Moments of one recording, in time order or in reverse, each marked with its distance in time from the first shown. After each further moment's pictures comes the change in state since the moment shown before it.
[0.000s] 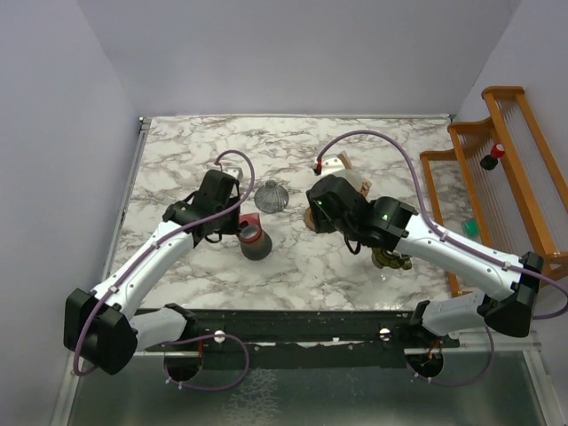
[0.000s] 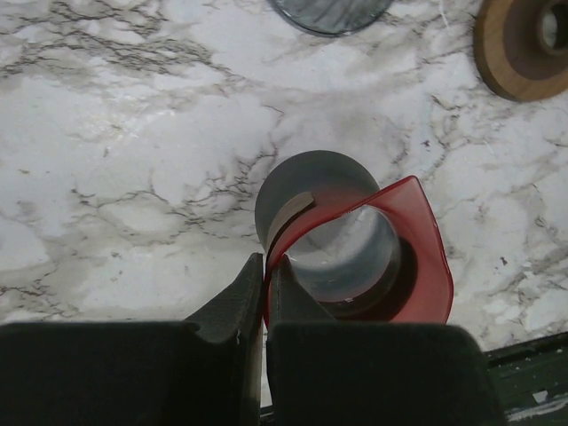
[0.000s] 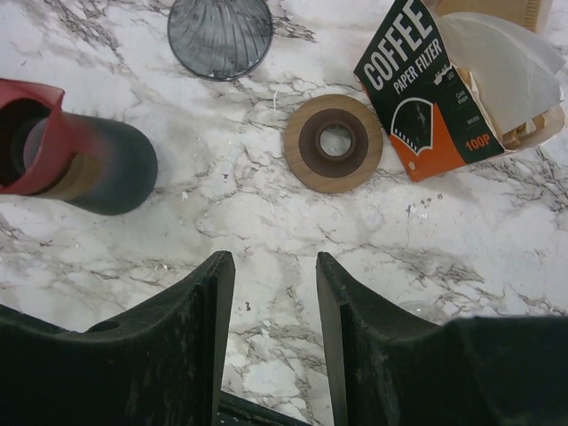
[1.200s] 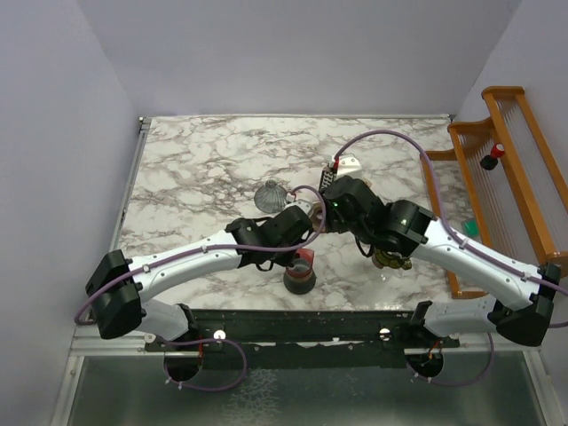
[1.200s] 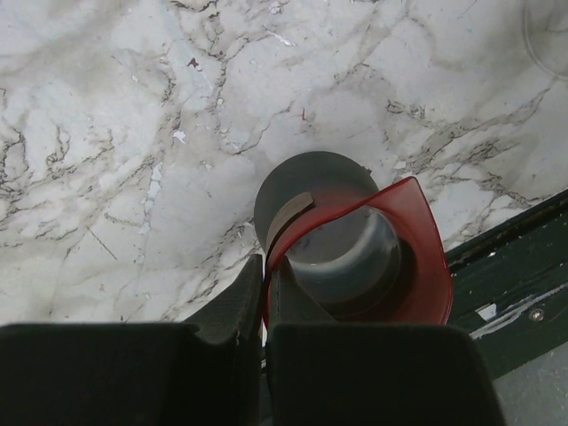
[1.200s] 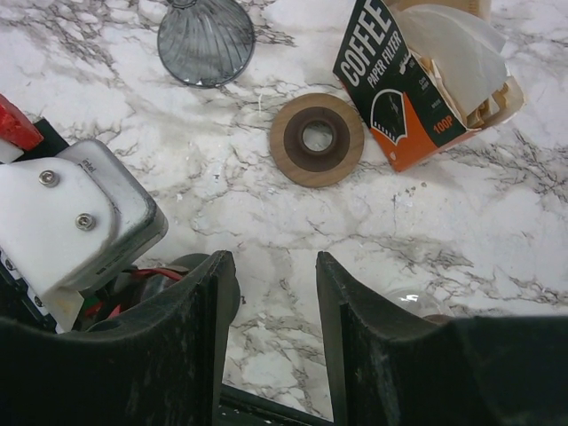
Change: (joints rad) left arm -0.611 0.188 0.111 -0.007 -0.162 -0.190; right arm -0.006 -0.088 -0.028 -0.026 0.019 0.036
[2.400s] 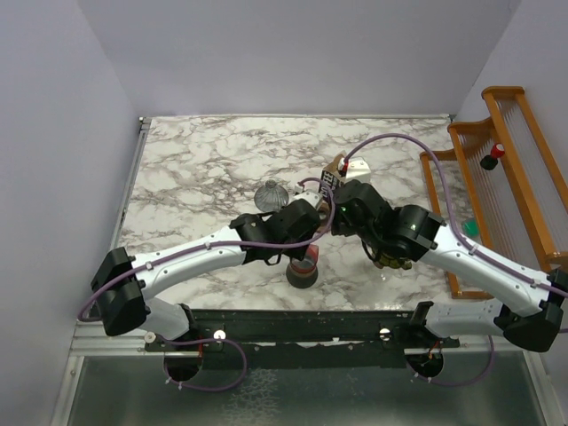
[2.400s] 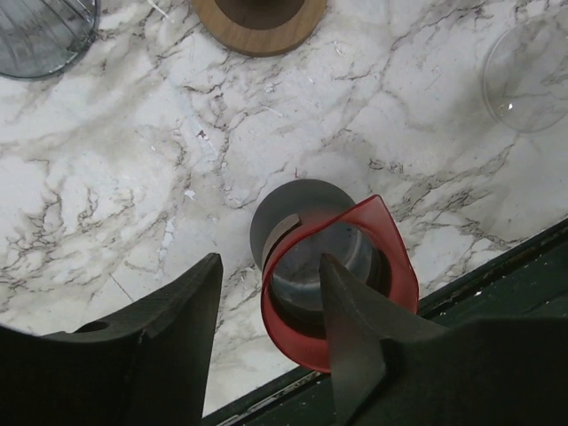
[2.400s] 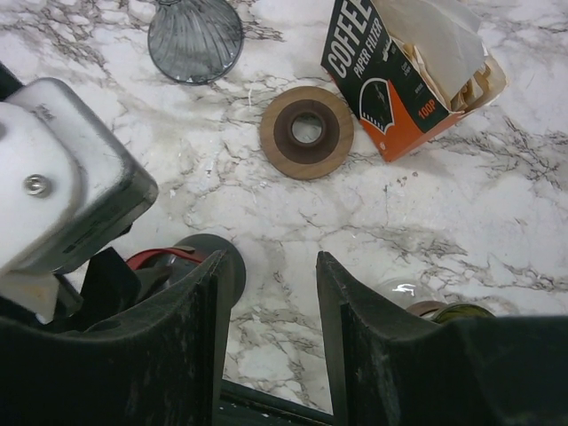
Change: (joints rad) left arm -0.016 0.056 0.078 0.043 -0.074 0.045; right arm -0.005 -0.064 -0.044 -0.019 0.020 0.029
